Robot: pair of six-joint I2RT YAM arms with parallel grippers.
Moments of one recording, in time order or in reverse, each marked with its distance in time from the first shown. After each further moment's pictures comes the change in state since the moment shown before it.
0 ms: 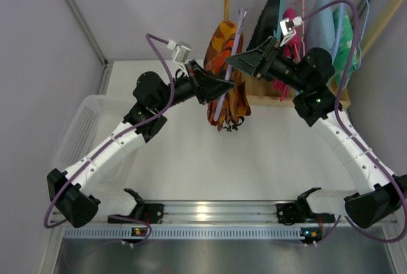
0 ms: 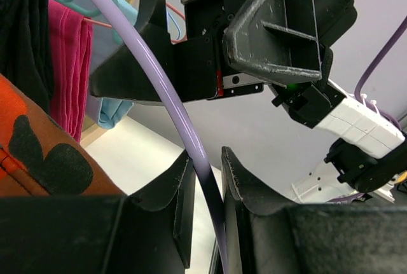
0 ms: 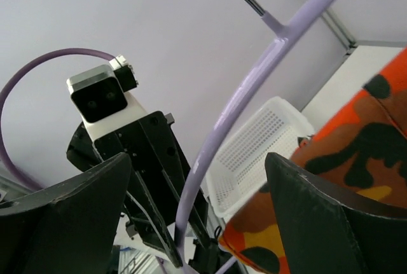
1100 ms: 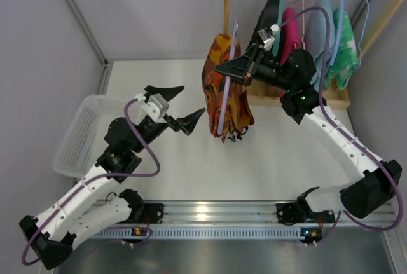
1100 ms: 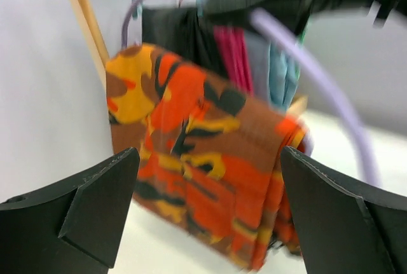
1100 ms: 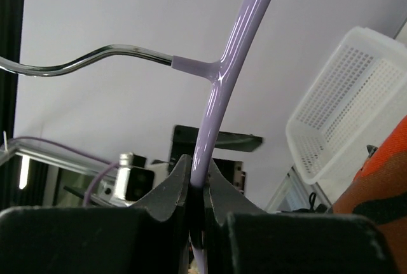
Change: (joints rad) left arm -0.040 -0.464 -0.381 -0.073 -0.382 0.732; right arm 0.074 0.096 -0.029 0.117 -0.079 0.369
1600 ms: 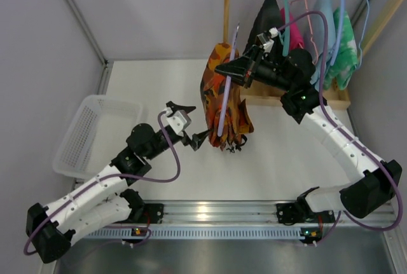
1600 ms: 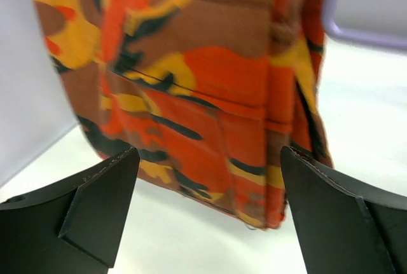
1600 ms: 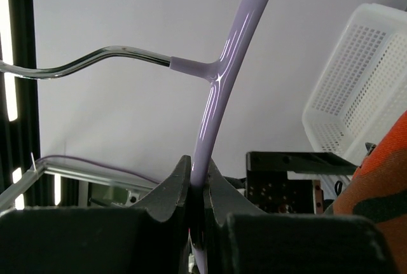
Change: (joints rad) left arm -0.044 0.023 -0.203 -0.018 0.011 0.117; right arm -0.011 0.000 0.002 -0.051 -0.001 0.142
